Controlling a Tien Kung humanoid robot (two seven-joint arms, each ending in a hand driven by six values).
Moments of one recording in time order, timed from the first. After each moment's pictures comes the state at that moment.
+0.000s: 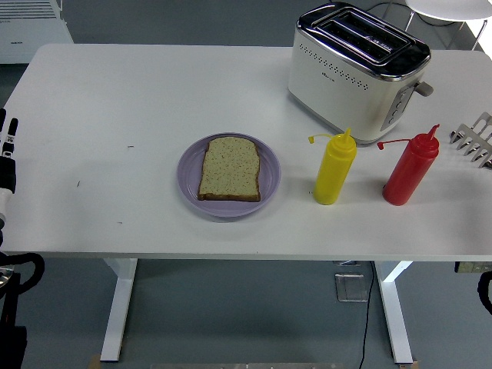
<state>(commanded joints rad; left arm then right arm) -0.05 0.00 -1.79 -1.47 0.45 0.11 -0.13 0.00 -0.25 1.48 1.44 -0.23 -0.12 0.39</state>
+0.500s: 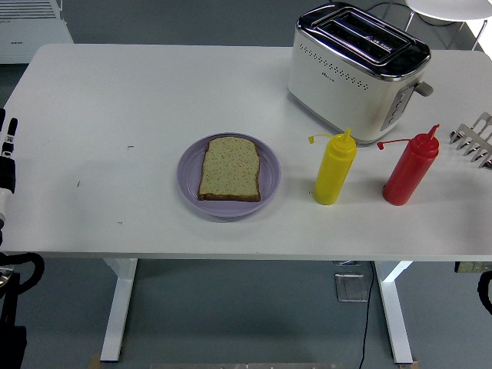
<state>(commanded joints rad) -0.05 0.00 -1.79 -1.47 0.45 0.11 -0.13 0.00 -0.25 1.48 1.44 -0.22 -0.12 0.39</state>
